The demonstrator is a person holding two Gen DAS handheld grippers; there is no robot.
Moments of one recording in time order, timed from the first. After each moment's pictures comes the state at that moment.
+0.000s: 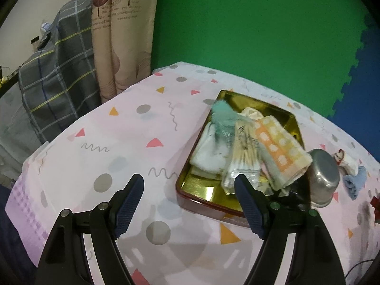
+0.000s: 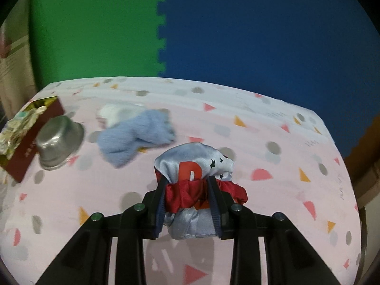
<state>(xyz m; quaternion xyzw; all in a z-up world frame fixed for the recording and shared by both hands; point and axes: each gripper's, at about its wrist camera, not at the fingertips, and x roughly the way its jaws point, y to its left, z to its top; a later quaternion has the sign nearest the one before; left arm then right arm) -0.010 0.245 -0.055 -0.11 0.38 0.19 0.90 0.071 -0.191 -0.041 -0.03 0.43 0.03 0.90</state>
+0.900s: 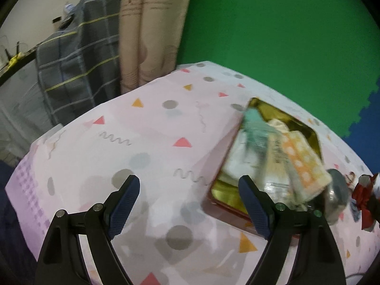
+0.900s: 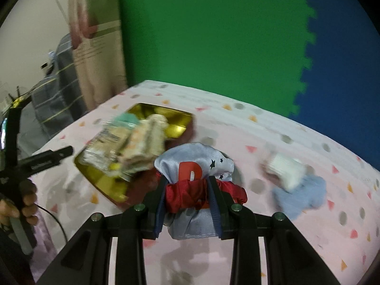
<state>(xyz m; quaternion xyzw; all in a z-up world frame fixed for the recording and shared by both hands) -0.016 0.282 -0.062 -0.16 0.38 0.25 0.87 0.080 0.028 0.013 -0.05 0.40 0.27 0.88</state>
